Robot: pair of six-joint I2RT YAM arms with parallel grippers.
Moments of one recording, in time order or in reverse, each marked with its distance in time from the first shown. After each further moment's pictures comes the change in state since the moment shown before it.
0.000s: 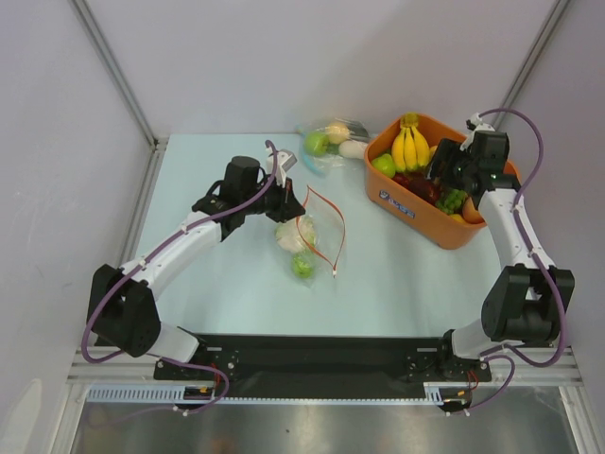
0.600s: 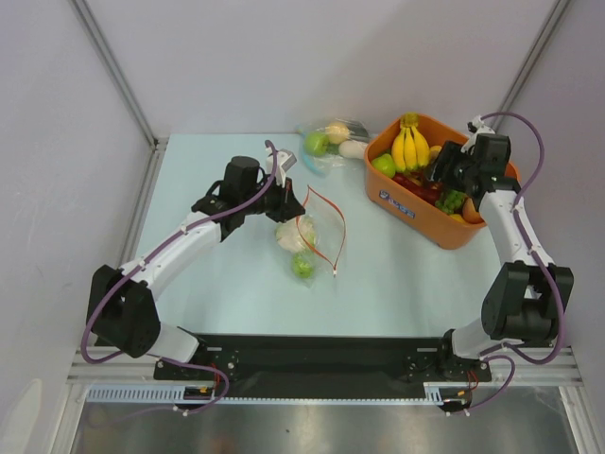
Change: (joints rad) left arm 0.000 -0.004 -0.002 0.003 -0.001 0.000; right arm -0.024 0.001 -0.034 0.045 -0.060 0.022
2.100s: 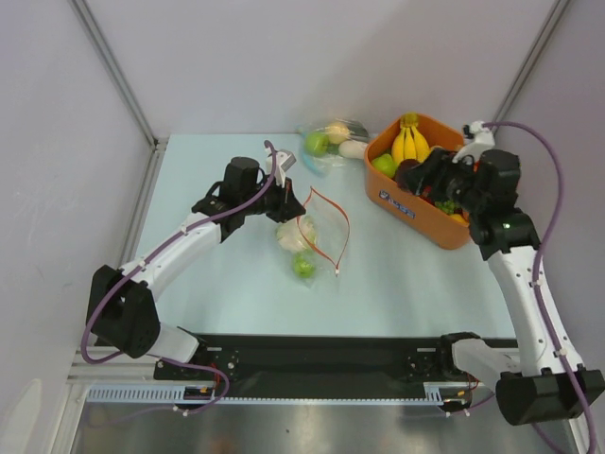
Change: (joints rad) left arm 0.000 -0.002 -0.011 0.019 0.001 -0.016; right arm 0.274 -0.434 -0.073 -0.056 -0.099 0.103
